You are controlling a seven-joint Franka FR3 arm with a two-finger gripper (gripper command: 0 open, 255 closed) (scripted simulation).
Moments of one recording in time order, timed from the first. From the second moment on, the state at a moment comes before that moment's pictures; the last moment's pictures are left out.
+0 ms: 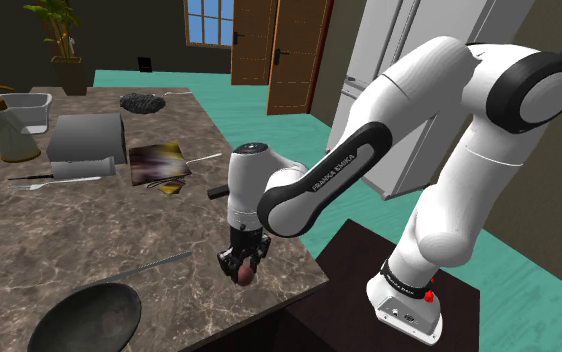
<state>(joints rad) 0.15 0.01 0.54 -2.48 0.22 2.44 0.77</state>
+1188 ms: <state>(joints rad) 0.16 -0.19 0.51 -2.39 0.29 2.18 0.74</state>
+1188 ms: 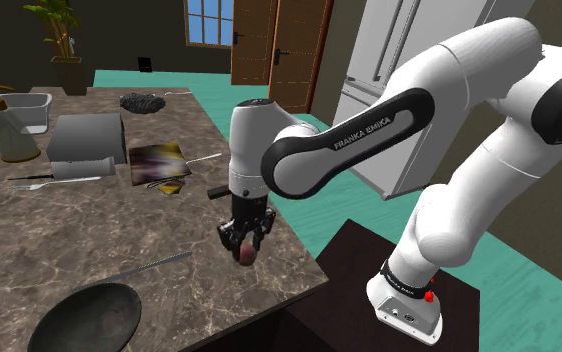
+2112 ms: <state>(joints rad) 0.20 0.14 0.59 -1.98 0.08 2.08 0.99</state>
